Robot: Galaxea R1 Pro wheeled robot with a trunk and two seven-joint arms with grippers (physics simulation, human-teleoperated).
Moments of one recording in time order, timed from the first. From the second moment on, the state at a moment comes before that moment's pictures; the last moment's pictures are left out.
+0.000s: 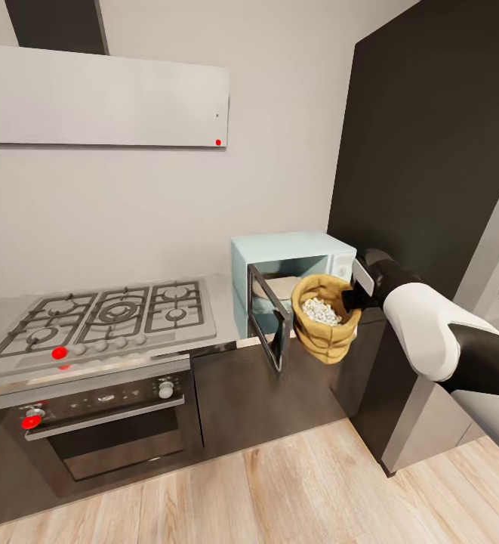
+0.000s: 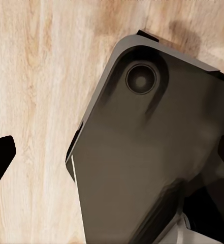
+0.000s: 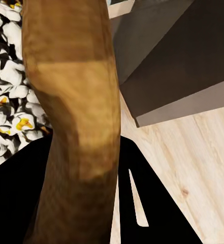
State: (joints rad) left arm 0.00 -0.03 0.18 -0.12 0.25 -0.07 0.14; right arm -1.49 -0.03 -0.22 -0.20 0.26 1.04 -0.17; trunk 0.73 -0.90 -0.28
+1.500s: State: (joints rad) left arm -0.01 -0.03 0.18 -0.12 0.25 -0.07 0.14; right arm -1.49 -0.01 -0.22 -0.20 0.22 1.04 -0.16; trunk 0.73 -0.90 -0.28
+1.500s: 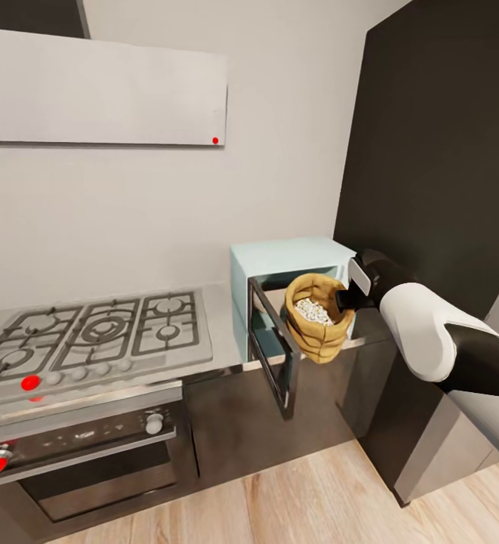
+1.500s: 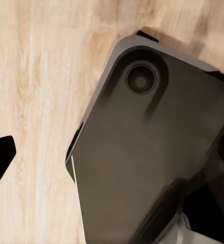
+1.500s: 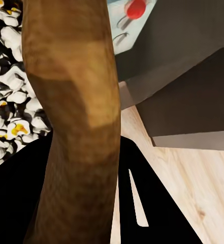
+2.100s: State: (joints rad) left arm -0.01 -0.03 0.18 -0.12 0.25 -0.07 0.14; right arm -1.49 -0.01 -0.22 -0.17 0.22 1.04 -0.16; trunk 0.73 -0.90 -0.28
